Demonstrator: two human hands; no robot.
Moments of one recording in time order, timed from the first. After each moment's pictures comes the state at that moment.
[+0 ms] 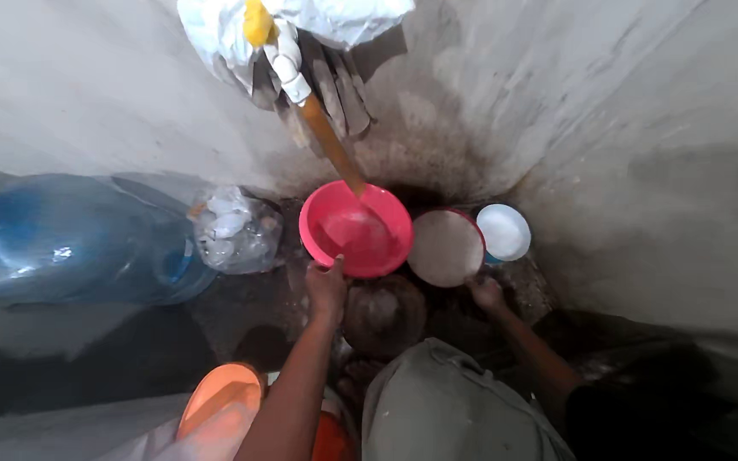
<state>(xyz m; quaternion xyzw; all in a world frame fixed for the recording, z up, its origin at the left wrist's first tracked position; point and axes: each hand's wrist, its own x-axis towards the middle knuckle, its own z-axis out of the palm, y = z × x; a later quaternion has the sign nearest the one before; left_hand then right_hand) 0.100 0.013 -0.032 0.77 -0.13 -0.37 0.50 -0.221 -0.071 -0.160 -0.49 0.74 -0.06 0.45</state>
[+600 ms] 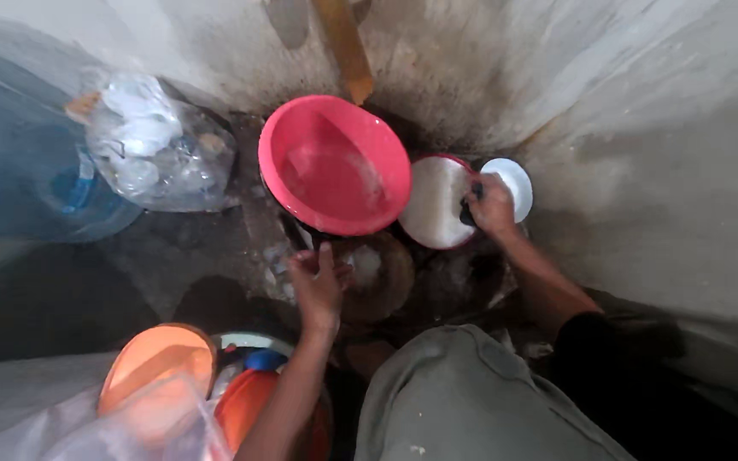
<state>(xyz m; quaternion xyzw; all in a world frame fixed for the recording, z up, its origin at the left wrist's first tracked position) 0.061 0.076 -0.086 0.73 -0.08 -0.40 0.55 -0.191 -0.168 -0.133 -0.77 0.60 -0.09 0.21</state>
